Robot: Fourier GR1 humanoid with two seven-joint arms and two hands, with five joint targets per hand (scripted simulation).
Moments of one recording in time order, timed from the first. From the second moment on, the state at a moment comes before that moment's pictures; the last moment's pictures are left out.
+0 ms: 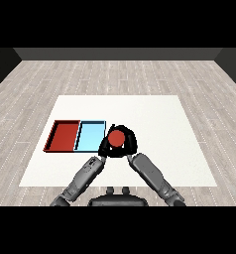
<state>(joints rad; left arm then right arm) -0.36 0.01 -0.53 -1.25 0.30 0.36 -0.32 -0.44 -0.01 0.55 -1.49 -0.25 -0.53 -0.36</state>
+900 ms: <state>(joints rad) -0.39 0.01 -0.55 -1.21 0.38 0.59 -0.39 -0.44 0.00 0.55 -1.53 -0.26 -0.52 -0.34</state>
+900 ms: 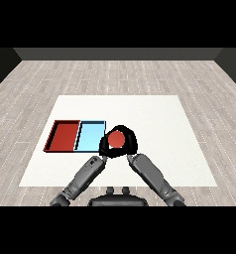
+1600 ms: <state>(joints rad) -0.34 0.01 -0.52 -1.24 0.36 0.59 -0.47 -0.41 0.00 0.52 -1.50 -0.18 -0.49 -0.22</state>
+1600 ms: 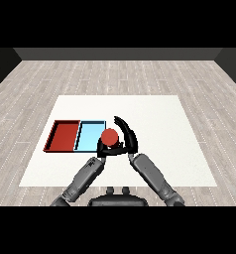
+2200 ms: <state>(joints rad) -0.37 0.01 -0.53 -1.23 0.35 0.64 -0.47 -0.35 -0.01 0.46 -1.58 -0.19 -0.44 -0.19</state>
